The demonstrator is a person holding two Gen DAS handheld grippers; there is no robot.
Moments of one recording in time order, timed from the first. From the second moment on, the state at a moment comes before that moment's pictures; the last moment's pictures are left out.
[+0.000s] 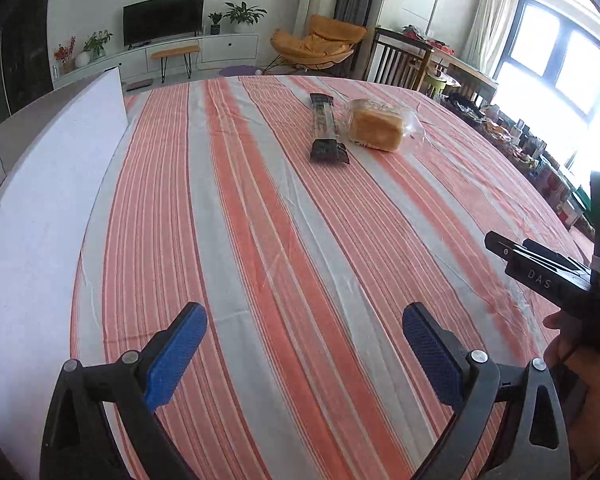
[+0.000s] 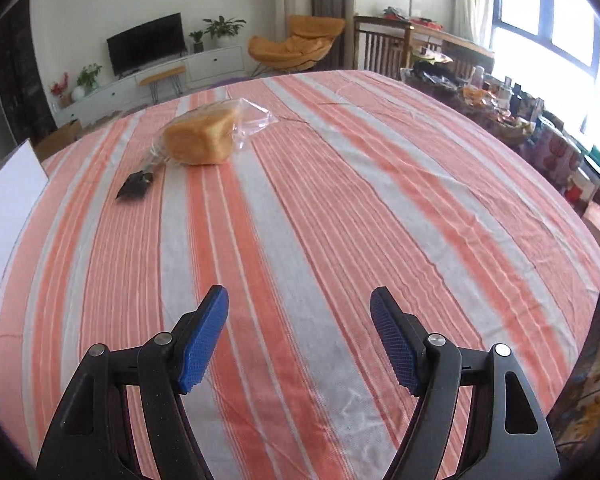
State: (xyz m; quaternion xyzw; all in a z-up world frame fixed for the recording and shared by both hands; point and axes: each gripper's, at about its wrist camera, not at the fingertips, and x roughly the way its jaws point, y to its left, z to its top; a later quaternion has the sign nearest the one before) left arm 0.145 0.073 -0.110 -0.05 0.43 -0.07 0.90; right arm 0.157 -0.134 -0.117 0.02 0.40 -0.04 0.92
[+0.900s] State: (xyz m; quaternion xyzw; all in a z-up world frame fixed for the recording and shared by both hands) left arm 0.177 0.066 -0.146 0.00 0.46 -0.01 0.89; right arm 0.164 -0.145 -0.138 0.03 0.43 -0.04 0.90
